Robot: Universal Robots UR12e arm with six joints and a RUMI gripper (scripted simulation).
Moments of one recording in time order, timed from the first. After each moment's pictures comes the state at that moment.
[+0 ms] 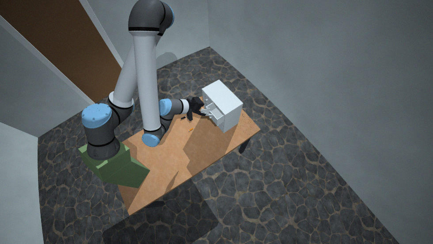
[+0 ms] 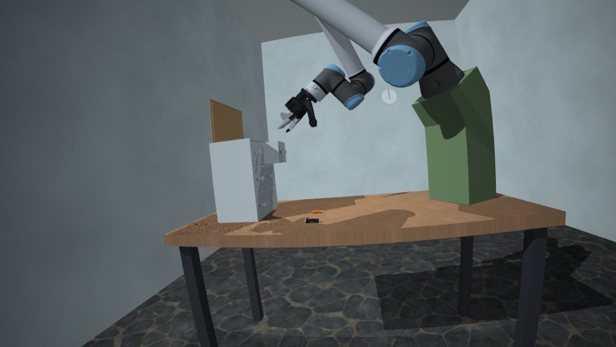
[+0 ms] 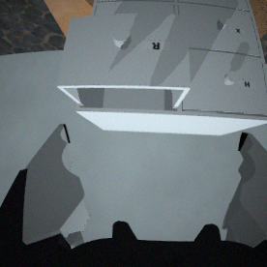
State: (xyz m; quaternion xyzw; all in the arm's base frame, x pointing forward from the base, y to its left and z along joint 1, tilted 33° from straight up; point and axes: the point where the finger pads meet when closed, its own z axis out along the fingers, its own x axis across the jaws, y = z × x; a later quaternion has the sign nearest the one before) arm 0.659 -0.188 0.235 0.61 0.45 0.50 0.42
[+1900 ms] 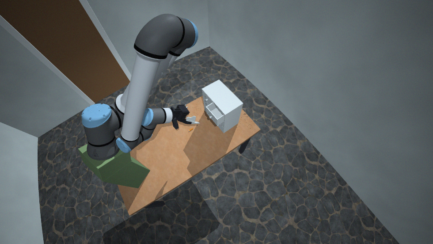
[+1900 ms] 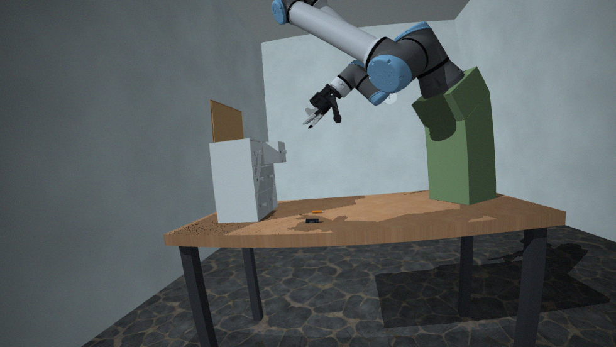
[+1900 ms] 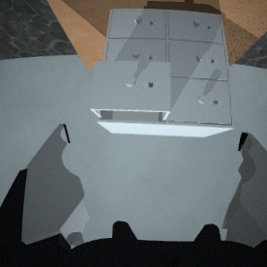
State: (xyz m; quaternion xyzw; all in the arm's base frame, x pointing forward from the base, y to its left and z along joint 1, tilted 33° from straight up) arm 0.562 -0.168 0.186 0.61 0.45 0.50 0.42
